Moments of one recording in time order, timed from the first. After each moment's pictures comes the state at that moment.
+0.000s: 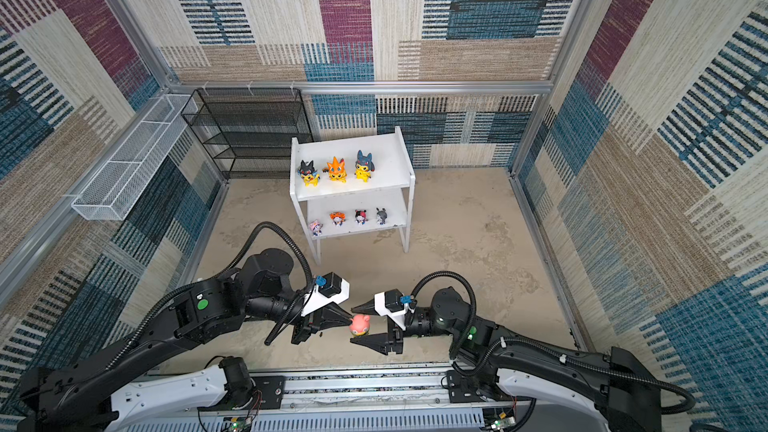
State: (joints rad) left arm -0.99 0.94 1.04 -0.72 0.54 0.19; right arm 1.06 0.82 0.36 0.49 -0.54 0.07
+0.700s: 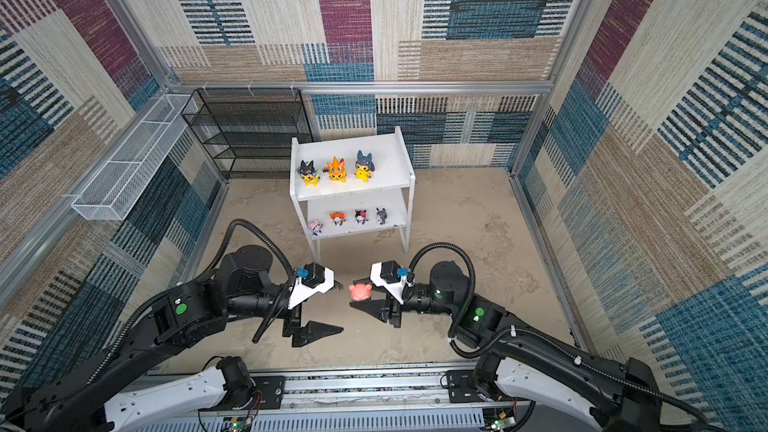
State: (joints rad) left arm -0.92 0.84 1.04 -0.73 0.47 0.21; right arm 0.90 0.85 0.68 0.12 -0.51 -0.01
